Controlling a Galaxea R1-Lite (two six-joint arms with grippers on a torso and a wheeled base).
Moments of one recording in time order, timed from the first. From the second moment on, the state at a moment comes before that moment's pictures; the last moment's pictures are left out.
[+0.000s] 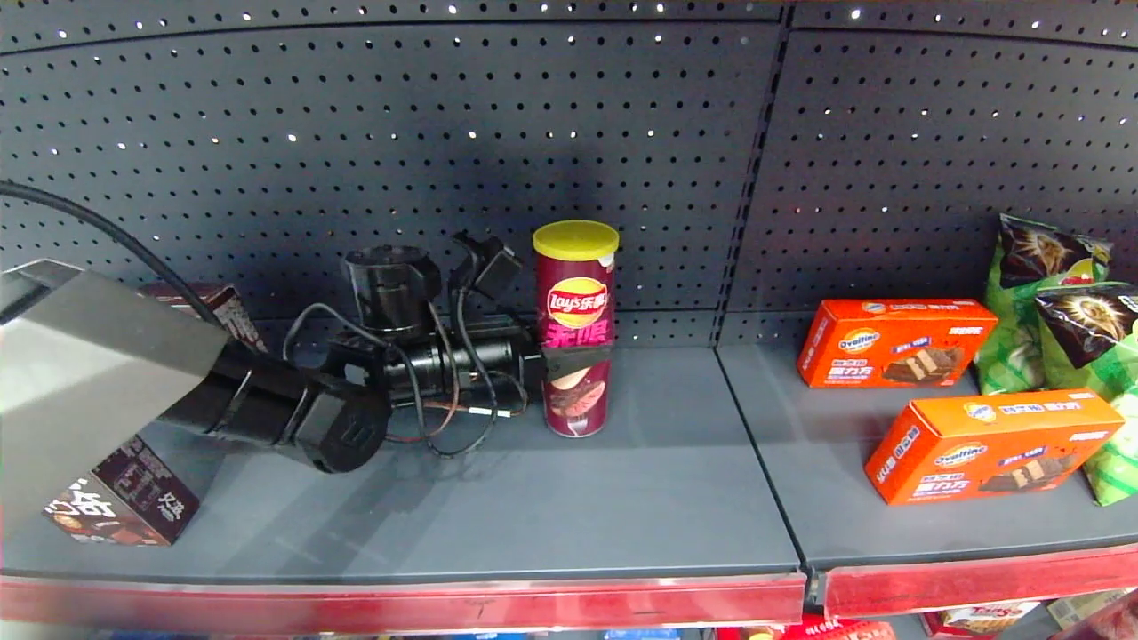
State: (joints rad) left arm -0.37 2.08 -1.11 -0.87 -0.81 -0.02; right arm 0.30 0.58 -0.52 -0.09 0.45 0.00
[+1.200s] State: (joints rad) left arm -0.44 1.86 -0.69 -1.06 -0.75 -0.02; right arm 0.29 0.58 -0.49 -0.09 0.45 0.00
